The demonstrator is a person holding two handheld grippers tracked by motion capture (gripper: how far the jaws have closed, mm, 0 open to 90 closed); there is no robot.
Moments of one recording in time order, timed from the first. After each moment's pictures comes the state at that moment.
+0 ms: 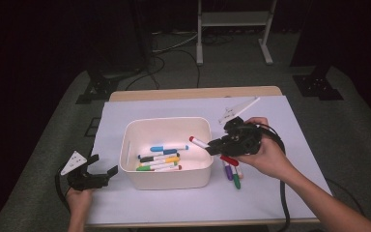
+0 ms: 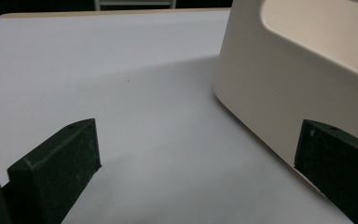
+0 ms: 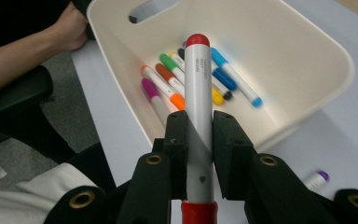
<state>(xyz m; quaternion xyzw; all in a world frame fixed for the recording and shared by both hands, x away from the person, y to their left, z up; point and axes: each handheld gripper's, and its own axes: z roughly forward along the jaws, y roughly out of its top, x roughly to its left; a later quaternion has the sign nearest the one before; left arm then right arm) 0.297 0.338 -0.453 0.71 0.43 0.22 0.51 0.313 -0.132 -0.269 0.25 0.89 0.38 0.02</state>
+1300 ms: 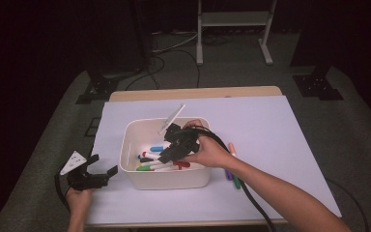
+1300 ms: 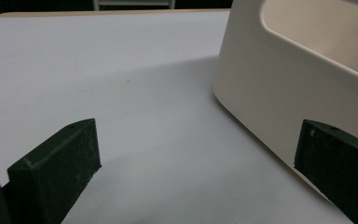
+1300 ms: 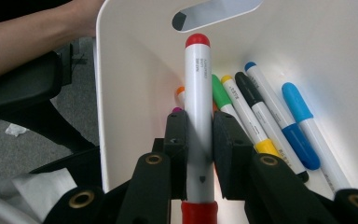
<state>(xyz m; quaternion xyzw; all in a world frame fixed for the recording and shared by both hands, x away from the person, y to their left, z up) 0.297 0.339 -0.453 0.71 0.43 0.22 0.51 0.355 -0.003 -0.321 0.14 0.93 0.34 -0.05</state>
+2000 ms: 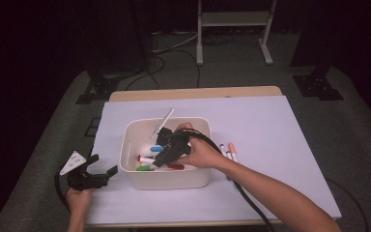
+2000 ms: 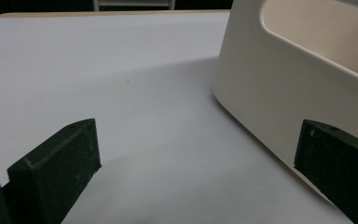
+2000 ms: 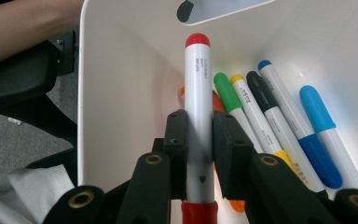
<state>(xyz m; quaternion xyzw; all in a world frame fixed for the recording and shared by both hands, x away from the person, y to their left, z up) 0.297 0.340 -0.453 0.71 0.43 0.22 0.51 0.358 0.019 -0.336 0.12 0.94 0.32 -0.06</state>
